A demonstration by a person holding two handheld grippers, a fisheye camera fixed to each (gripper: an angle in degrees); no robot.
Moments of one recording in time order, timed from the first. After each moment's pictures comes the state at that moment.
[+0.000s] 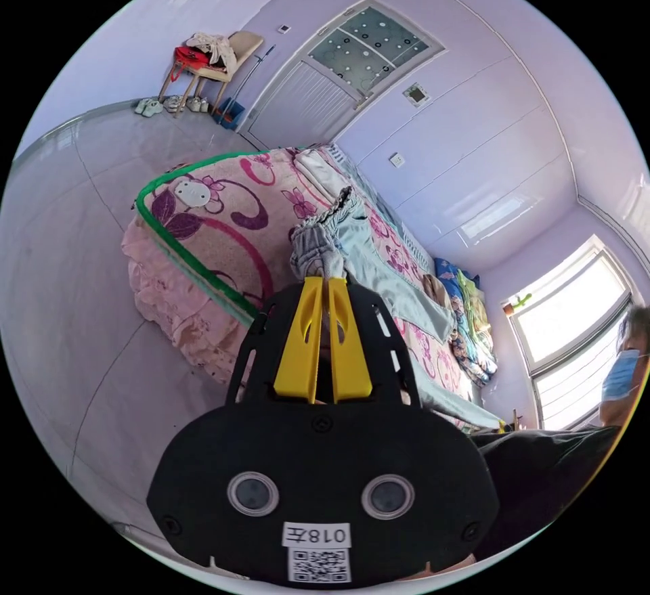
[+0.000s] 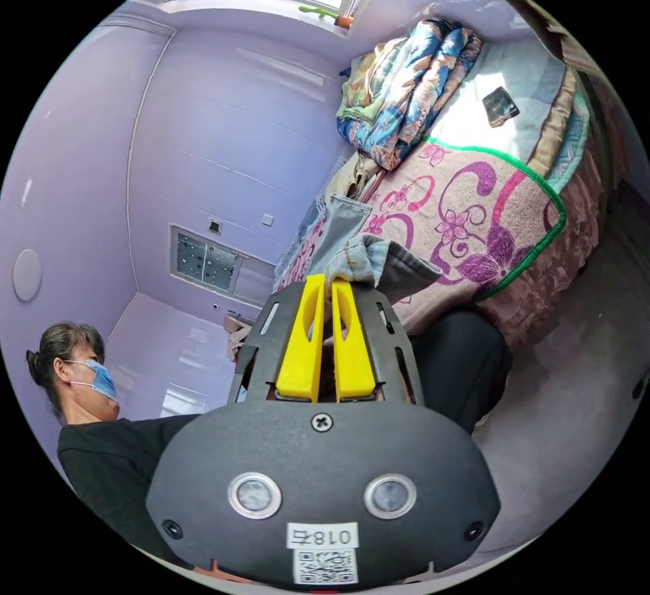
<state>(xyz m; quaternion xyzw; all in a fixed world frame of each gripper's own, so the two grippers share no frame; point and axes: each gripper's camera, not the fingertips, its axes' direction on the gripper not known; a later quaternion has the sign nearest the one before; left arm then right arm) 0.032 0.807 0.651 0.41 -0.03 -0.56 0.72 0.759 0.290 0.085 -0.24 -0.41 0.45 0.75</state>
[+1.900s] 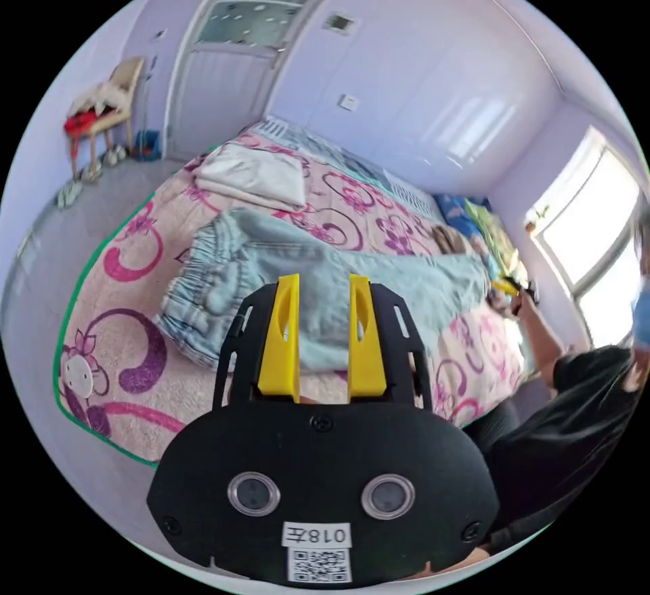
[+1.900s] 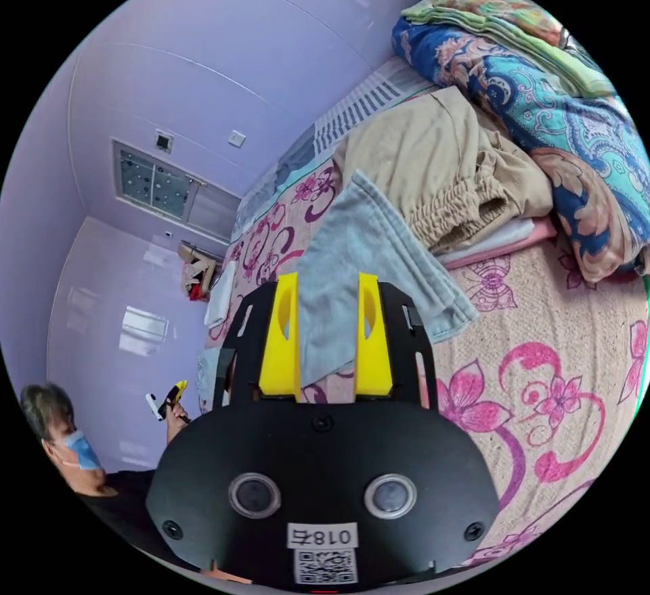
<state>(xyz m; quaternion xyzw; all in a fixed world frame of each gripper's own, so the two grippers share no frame) -0.115 0.409 0.505 0.31 -0.09 -0.41 0.85 0.493 -0.129 0.472 -0.37 -0.48 0.26 0.76</state>
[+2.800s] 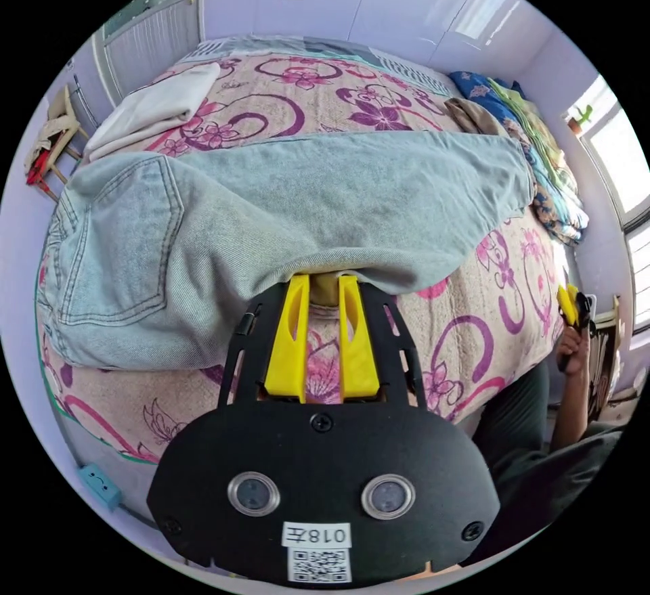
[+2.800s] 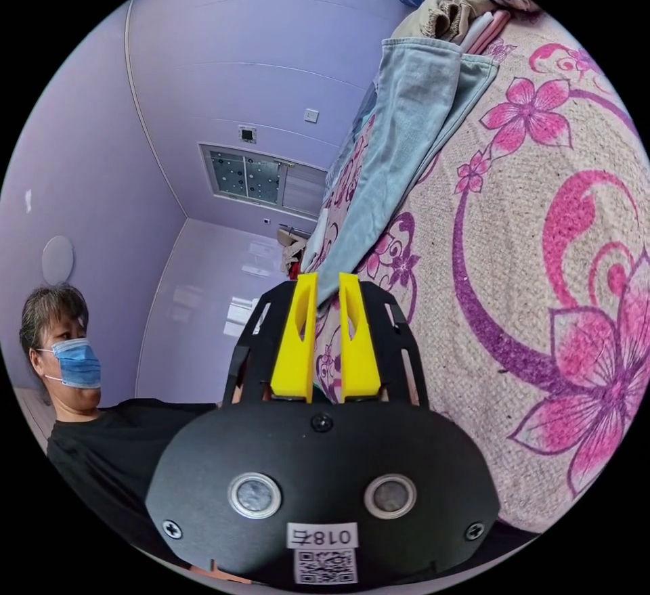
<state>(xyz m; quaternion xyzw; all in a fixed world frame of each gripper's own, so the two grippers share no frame) -0.006 0.088 0.580 0.08 -0.08 -0.39 0.92 0.530 -0.008 0.316 -0.33 -0.63 0.36 0.61</state>
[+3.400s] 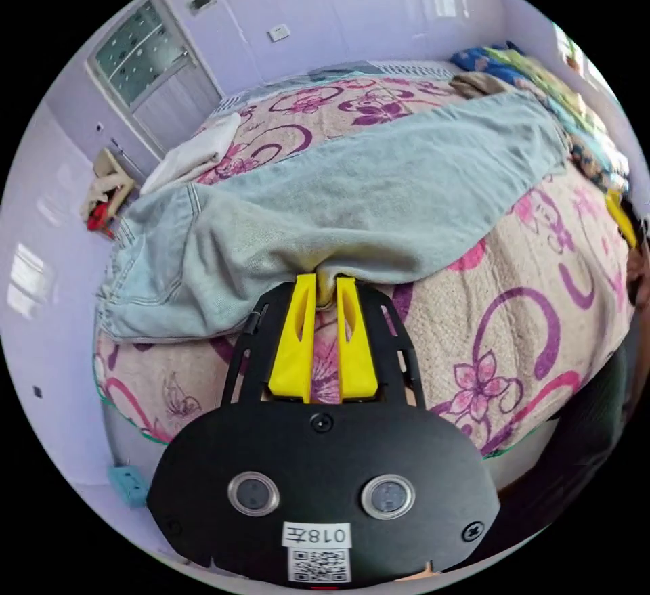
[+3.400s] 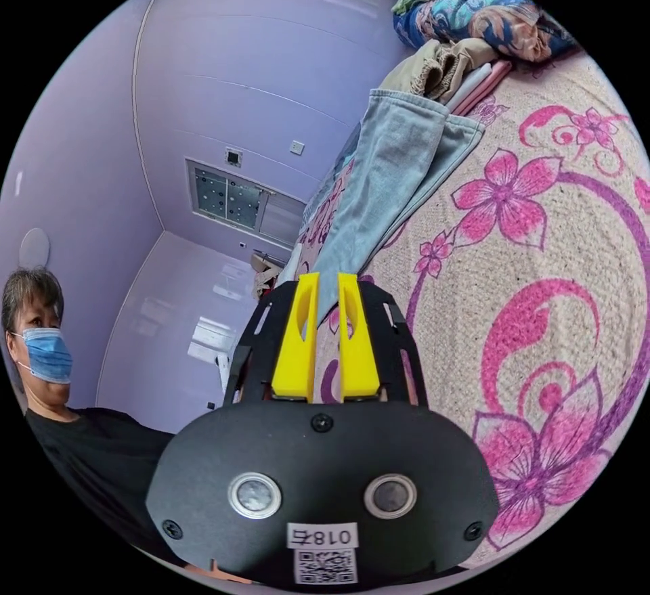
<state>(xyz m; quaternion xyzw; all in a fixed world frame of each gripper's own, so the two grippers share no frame) 0.080 0.084 0.592 0.08 -0.26 -0.36 0.90 0.539 -0.037 0.359 -0.28 -0.57 0.36 0.69</state>
